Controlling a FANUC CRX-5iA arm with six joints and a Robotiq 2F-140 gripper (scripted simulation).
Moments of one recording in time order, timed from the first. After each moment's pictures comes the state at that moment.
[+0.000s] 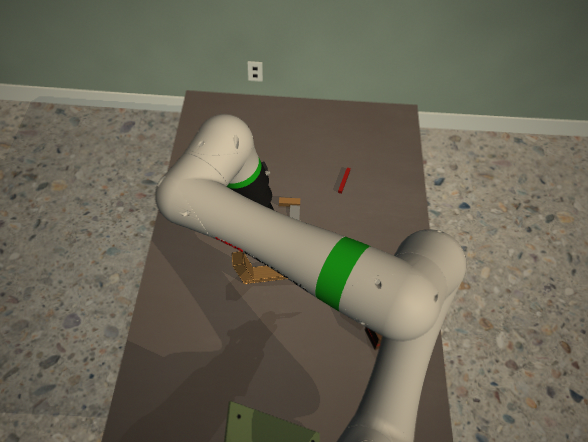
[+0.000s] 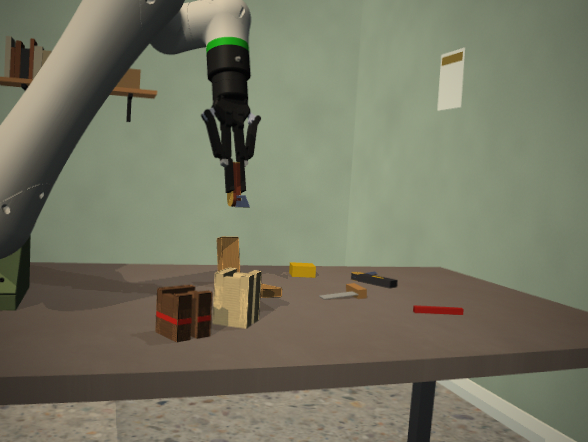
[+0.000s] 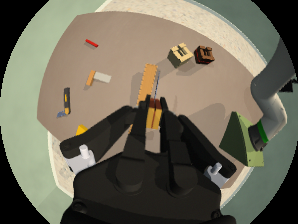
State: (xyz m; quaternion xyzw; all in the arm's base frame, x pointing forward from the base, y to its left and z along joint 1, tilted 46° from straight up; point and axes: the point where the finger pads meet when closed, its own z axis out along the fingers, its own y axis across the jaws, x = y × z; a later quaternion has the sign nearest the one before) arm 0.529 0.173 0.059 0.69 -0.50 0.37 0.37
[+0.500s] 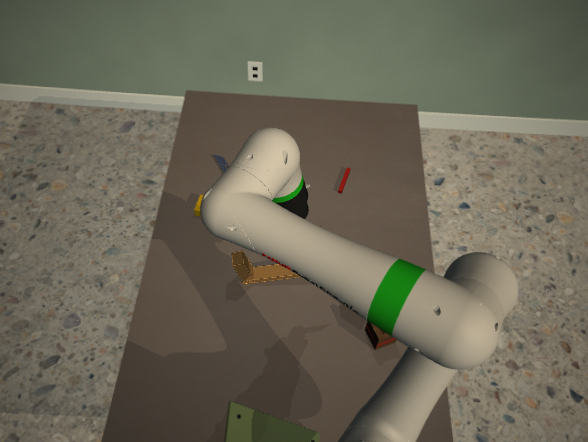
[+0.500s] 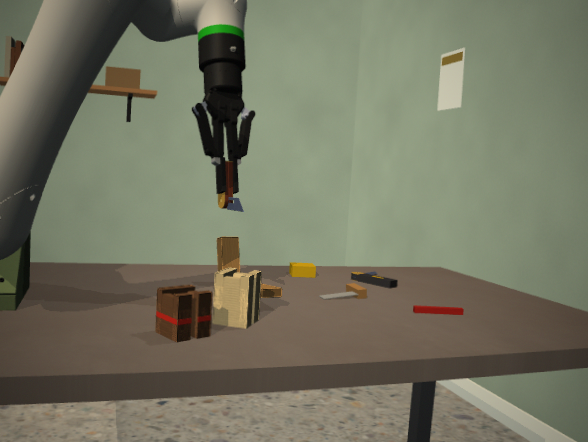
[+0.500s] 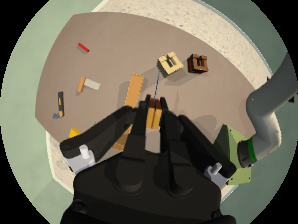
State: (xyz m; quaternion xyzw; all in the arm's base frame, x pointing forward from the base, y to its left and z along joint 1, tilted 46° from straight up) arm 0.503 0.120 0.110 0.72 -0.49 0.34 0.36
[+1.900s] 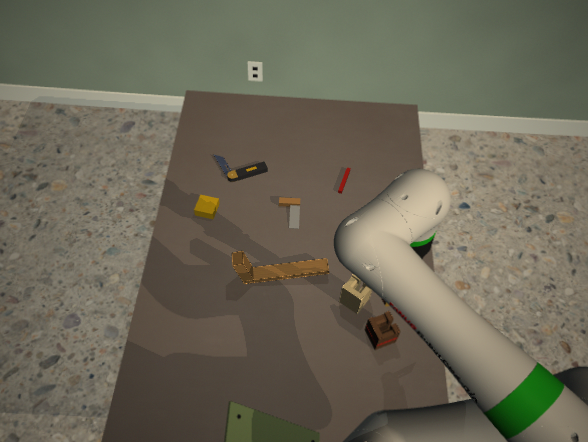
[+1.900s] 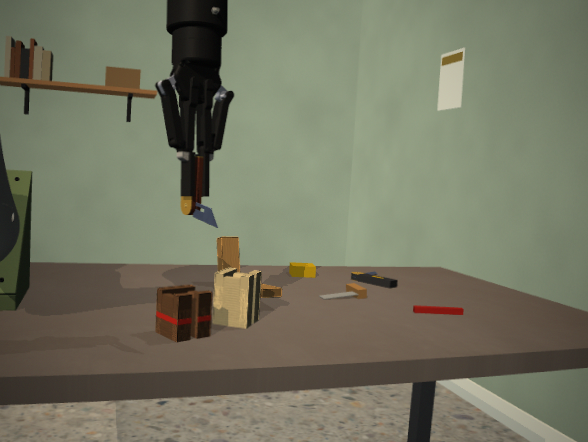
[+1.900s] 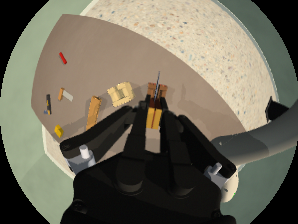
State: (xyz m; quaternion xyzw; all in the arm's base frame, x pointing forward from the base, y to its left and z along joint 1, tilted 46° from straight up) arm 0.424 -0.034 0.261 0.79 -0.45 0.26 0.34
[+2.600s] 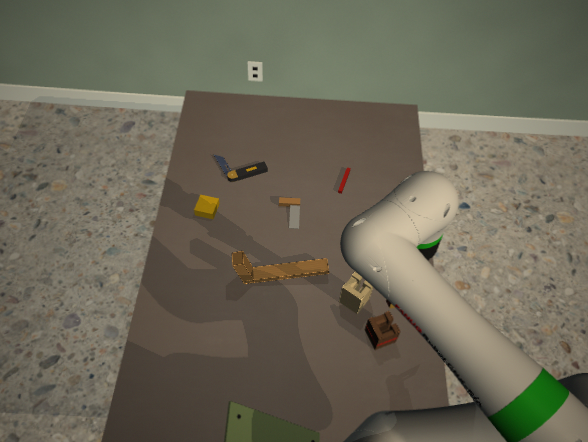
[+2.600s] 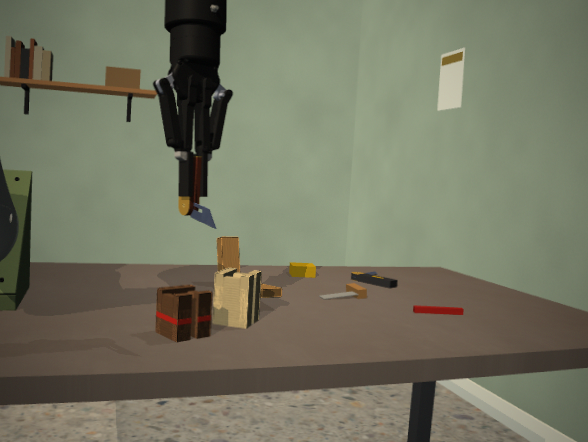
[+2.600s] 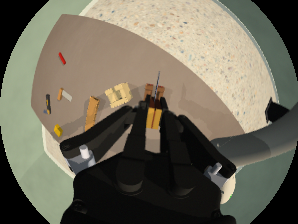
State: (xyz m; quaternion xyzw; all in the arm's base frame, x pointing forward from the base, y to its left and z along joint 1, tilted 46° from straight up) arm 0.420 -0.041 0.268 0.79 -0.44 0.26 0.33
